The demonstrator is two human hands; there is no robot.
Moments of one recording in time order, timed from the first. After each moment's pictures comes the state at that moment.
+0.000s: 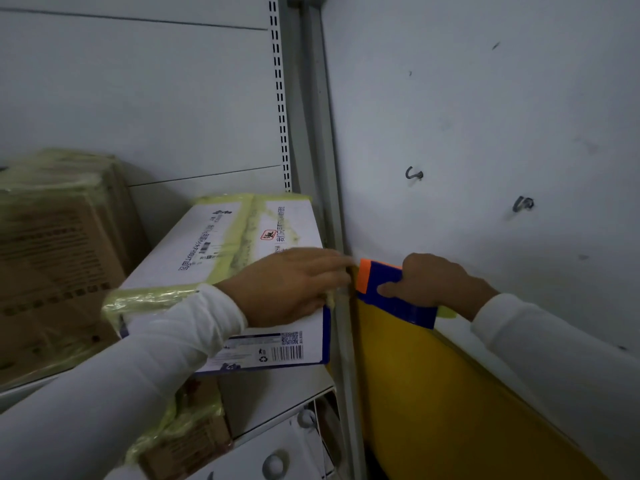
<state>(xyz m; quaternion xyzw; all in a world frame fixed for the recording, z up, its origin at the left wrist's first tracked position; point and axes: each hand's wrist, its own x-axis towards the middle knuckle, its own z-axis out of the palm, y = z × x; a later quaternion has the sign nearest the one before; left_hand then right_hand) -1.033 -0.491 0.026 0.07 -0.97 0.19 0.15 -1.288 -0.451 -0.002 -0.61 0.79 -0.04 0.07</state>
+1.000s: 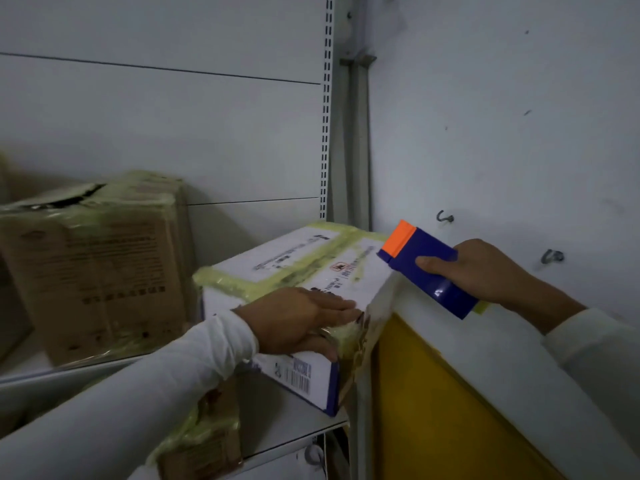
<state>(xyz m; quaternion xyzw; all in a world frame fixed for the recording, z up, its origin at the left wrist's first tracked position) -0.998 -0.483 0.025 0.19 -0.98 0.07 0.05 -1.288 -0.417 0.079 -0.61 0.72 -0.31 0.15</state>
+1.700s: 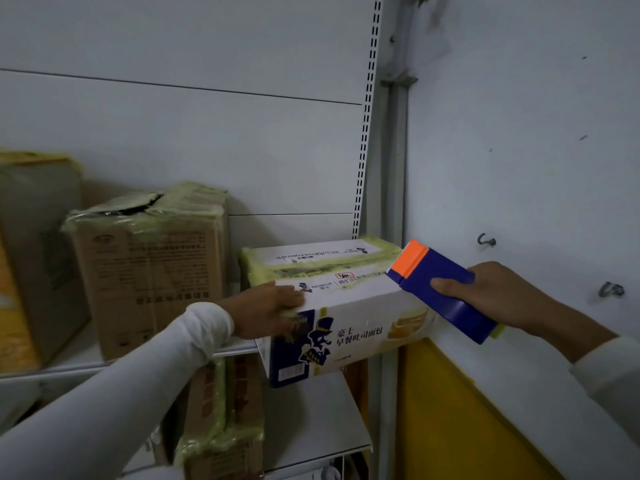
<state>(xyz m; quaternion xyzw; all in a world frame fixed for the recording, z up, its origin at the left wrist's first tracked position) -0.913 -0.519 0.030 0.43 -0.90 -0.06 0.06 -1.263 -0.433 0.078 -0.63 0.68 -0.32 0.21</state>
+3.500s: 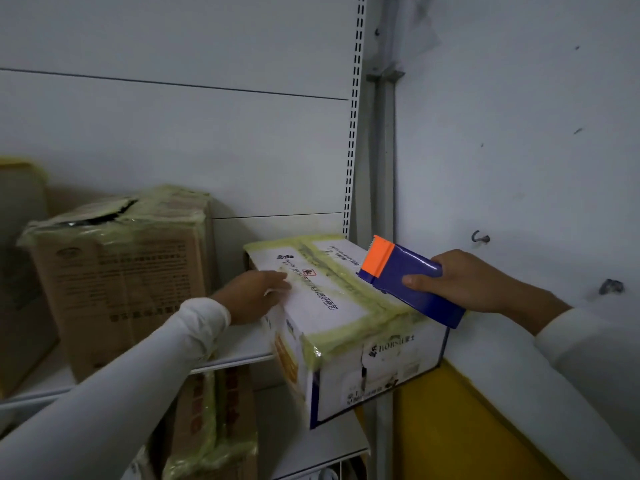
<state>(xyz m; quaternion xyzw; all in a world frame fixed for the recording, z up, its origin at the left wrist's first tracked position) -0.916 -0.574 0.025 0.45 -0.87 -0.06 0.21 -1.250 -0.471 0.084 -0.70 0.64 -0.27 0.16</state>
